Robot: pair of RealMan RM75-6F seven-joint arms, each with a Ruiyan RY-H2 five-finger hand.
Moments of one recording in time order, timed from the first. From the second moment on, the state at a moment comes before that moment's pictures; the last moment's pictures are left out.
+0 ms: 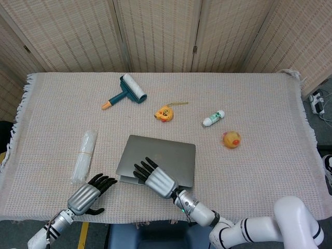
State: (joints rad) left arm -0.38 -1.39 0.12 -1.43 1.76 1.09 -0.07; right arm 0.85 -1.80 0.08 -1.56 -1.23 0.93 -0.91
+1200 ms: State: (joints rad) left arm -0.50 -1.49 0.08 -1.52 1.55 0.91 0.19; right arm 0.85 -1.82 0.06 -1.53 -1.22 0.96 -0.88
